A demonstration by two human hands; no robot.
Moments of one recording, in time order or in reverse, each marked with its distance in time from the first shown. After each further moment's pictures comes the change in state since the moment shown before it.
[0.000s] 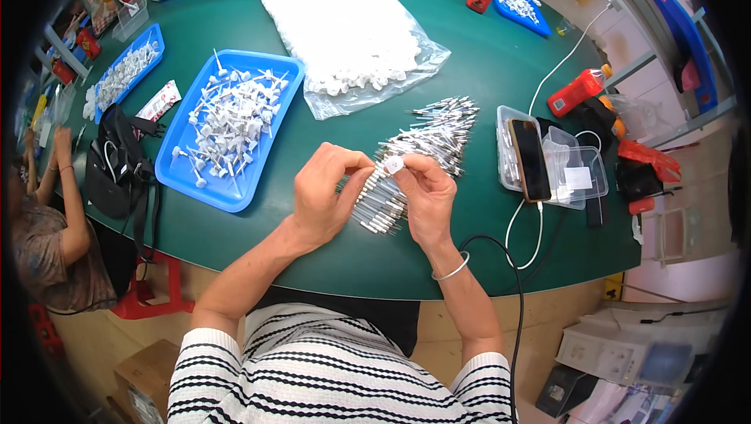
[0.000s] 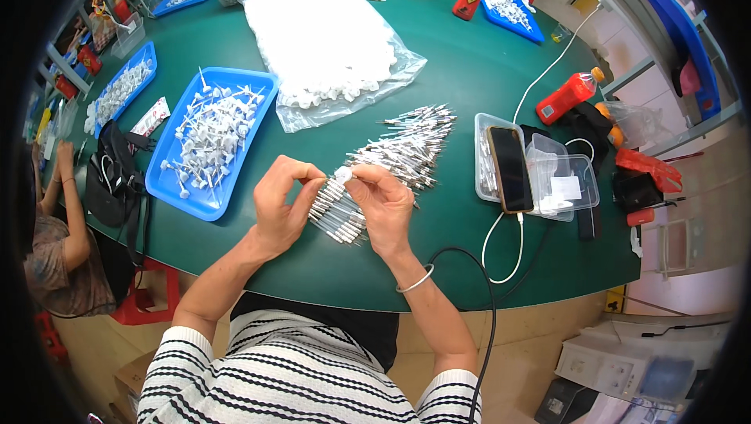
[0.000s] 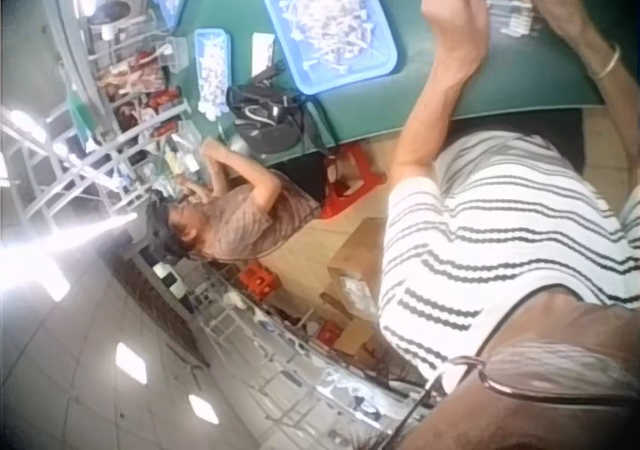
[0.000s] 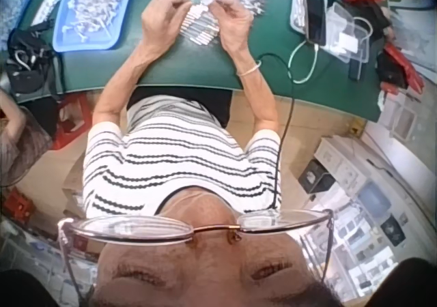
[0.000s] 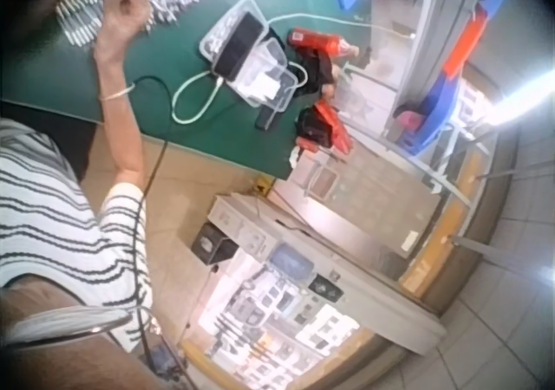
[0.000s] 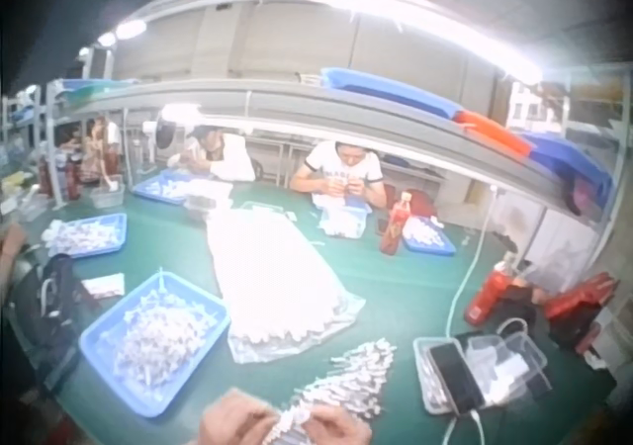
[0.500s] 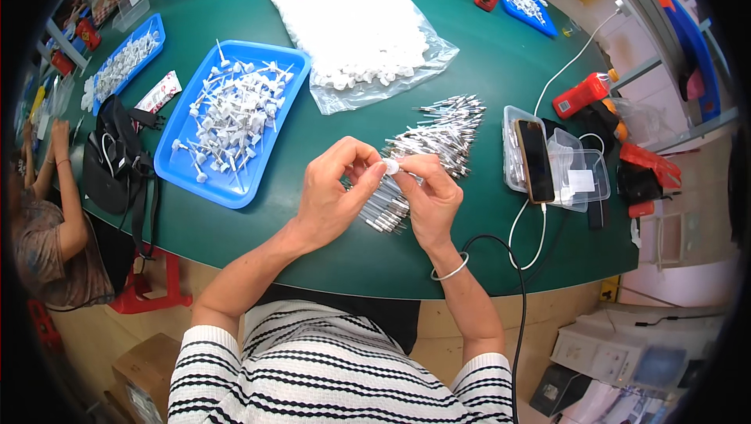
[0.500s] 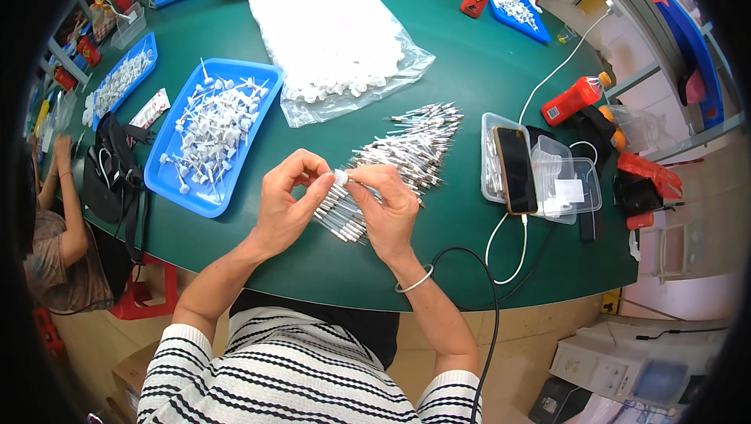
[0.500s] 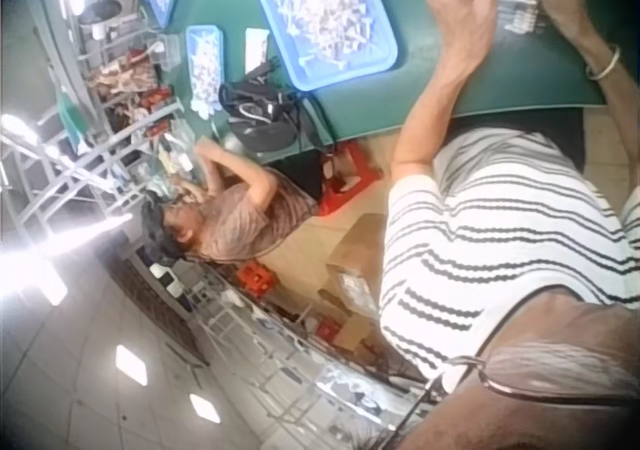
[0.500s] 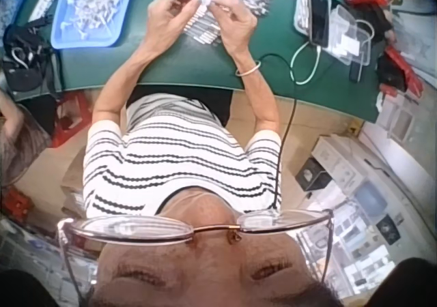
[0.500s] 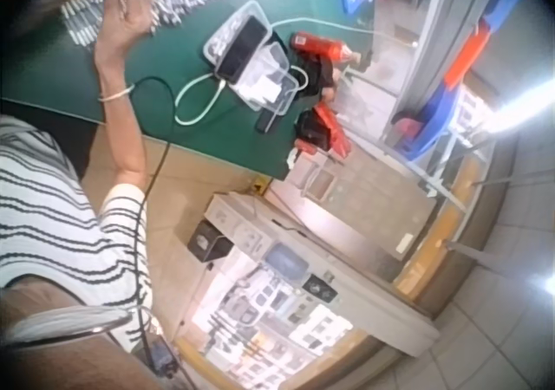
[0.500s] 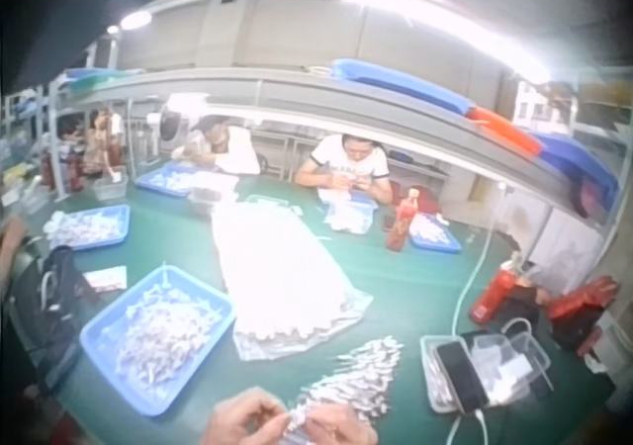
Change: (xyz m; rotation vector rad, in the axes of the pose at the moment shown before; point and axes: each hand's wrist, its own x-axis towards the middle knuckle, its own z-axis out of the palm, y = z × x) left_hand 0.003 0.011 -0.002 -0.304 -0.083 -0.380; right_hand 0.000 -0.001 0.004 -0.450 -0.001 -0.218
